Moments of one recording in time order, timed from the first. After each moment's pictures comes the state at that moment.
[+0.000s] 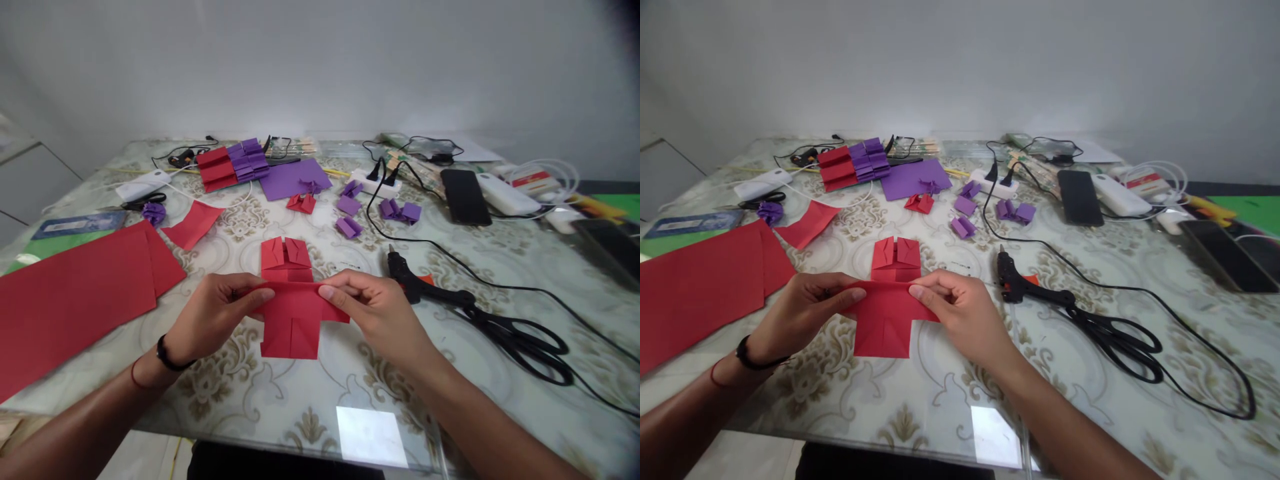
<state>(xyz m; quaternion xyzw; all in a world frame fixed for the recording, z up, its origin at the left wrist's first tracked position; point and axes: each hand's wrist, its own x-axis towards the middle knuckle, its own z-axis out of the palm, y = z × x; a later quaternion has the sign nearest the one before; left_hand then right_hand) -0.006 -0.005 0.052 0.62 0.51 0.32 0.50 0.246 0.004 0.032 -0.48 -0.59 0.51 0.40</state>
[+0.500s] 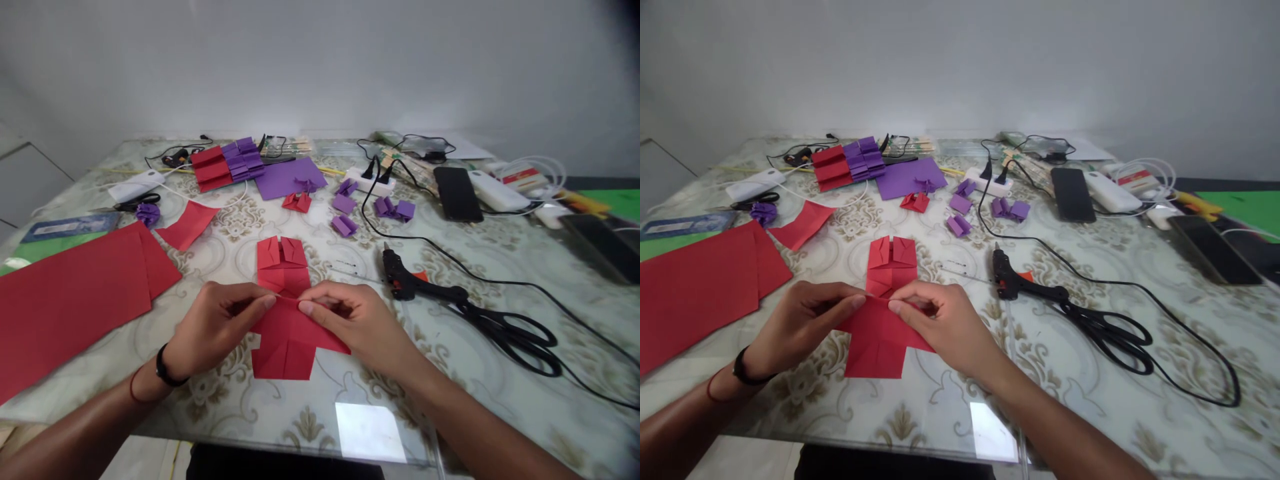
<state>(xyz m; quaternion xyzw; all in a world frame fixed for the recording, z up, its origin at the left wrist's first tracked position) 0.000 -0.013 0.057 0.71 0.52 0.28 0.39 0.236 -0.005 0.040 -0.44 -0.65 0.51 0.34</state>
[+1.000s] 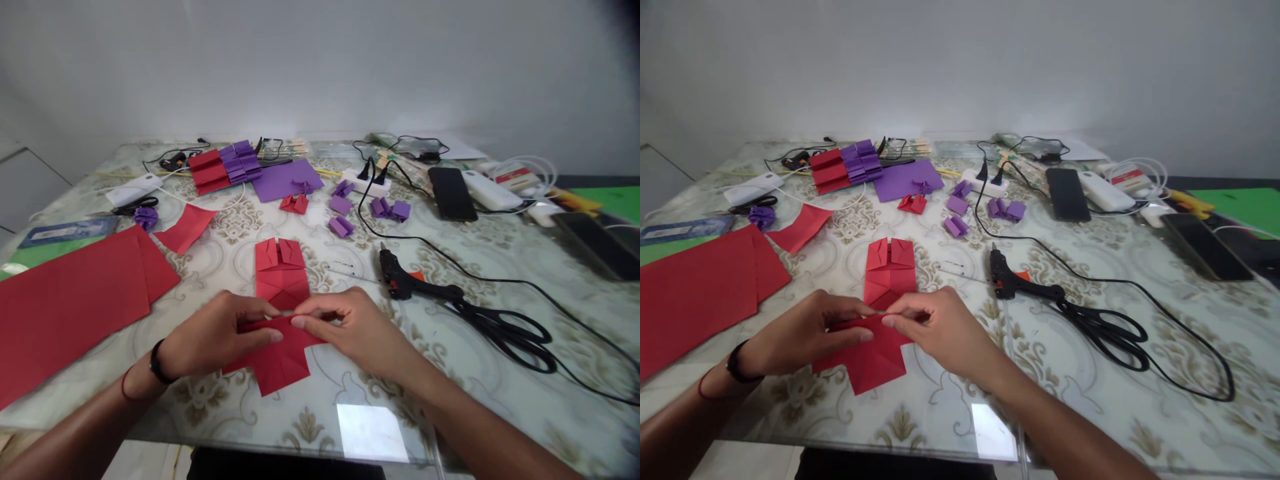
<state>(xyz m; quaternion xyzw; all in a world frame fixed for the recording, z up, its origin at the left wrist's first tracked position) -0.002 -0.007 0.060 0.74 0.47 0.14 0.46 0.239 -0.003 0.041 -0.45 -0.67 0.51 0.29</state>
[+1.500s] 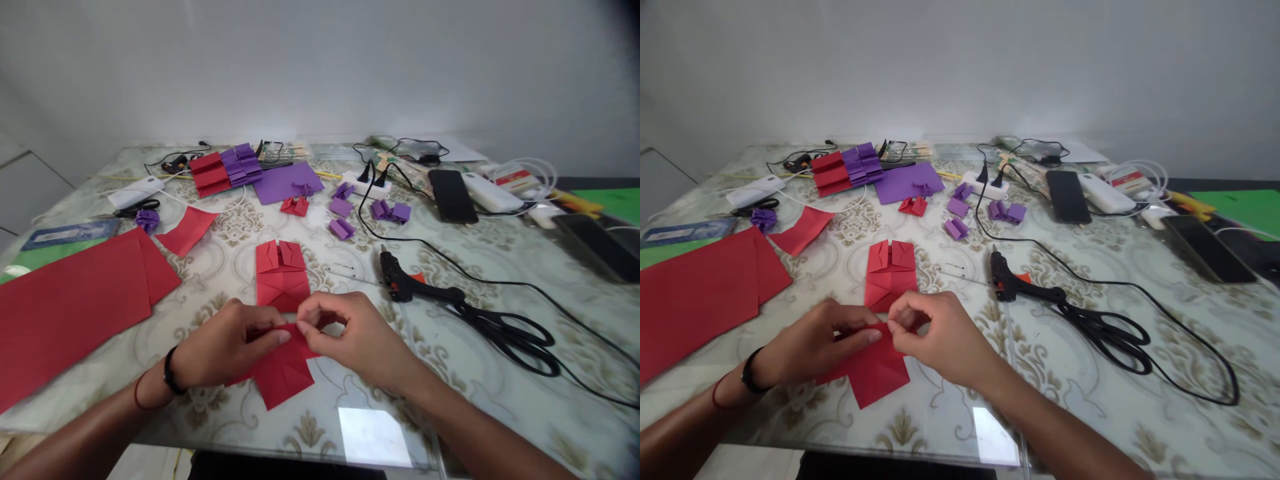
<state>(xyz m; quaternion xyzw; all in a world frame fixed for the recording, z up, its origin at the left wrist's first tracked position) 0.009 -0.014 0.055 0.76 0.45 0.14 0.44 0.230 -0.012 0.041 -0.42 -0.68 0.51 0.32</state>
